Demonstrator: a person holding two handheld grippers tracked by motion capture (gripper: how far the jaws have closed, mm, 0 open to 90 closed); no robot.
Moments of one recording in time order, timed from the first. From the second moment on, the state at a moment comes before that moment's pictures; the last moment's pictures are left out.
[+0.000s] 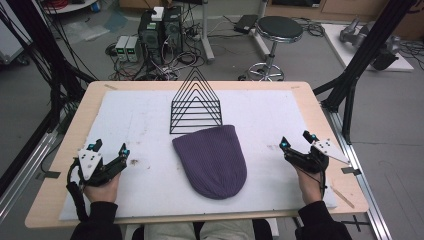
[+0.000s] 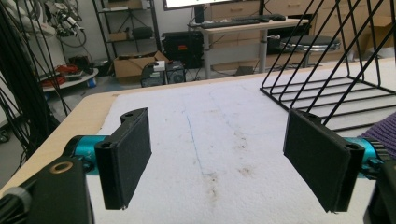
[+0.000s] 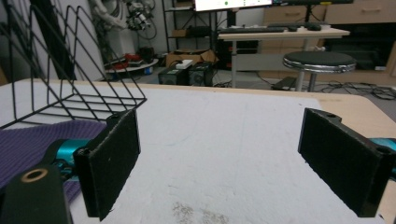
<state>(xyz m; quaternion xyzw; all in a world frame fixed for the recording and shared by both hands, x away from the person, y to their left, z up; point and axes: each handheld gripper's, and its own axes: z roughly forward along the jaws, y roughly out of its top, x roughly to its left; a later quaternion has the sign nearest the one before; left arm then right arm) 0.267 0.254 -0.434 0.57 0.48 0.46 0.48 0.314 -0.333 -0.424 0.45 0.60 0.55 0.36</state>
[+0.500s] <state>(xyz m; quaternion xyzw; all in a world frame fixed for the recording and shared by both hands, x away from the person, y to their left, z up) 0.270 0.251 -0.434 0.57 0.47 0.46 0.49 0.333 -0.313 -0.413 0.39 0.67 0.57 0.29</state>
